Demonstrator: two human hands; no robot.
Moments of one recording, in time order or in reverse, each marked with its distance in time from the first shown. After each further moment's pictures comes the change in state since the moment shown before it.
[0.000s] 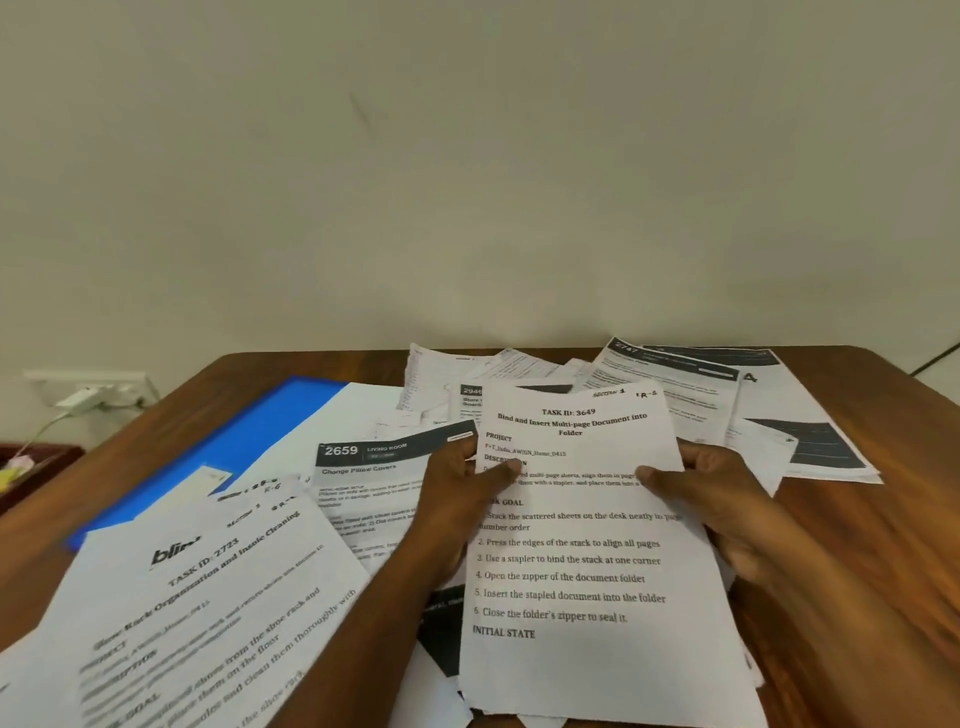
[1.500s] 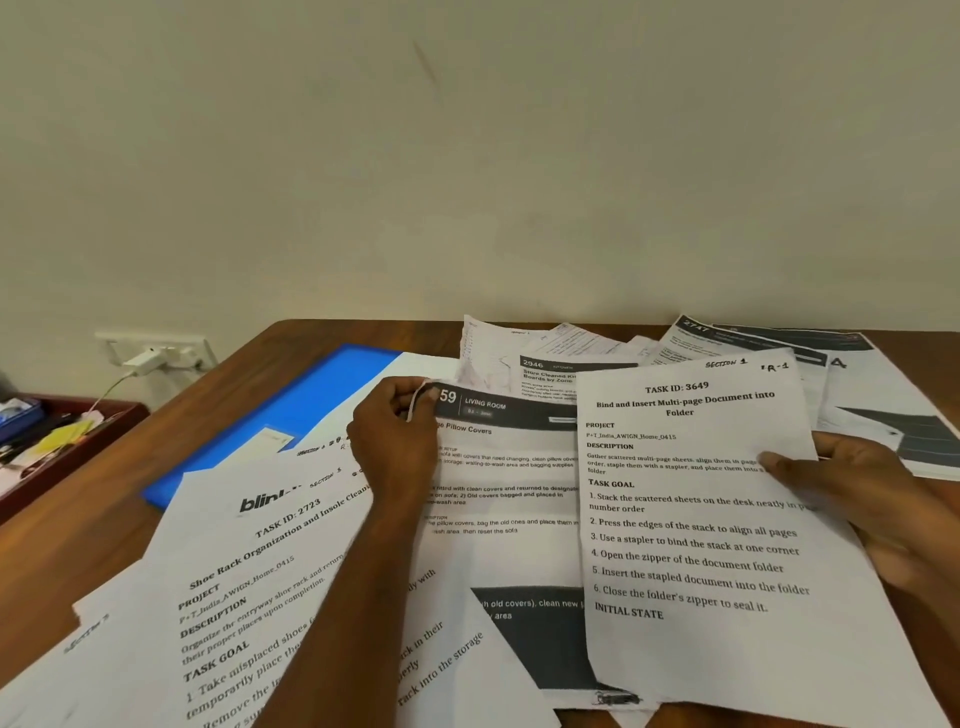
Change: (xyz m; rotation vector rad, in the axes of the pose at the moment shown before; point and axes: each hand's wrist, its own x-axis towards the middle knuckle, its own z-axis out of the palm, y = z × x) left_hand 0.025 0.011 -0.097 0.361 0.766 0.377; right_hand -0.004 0.002 -0.024 0.040 0.012 0.042
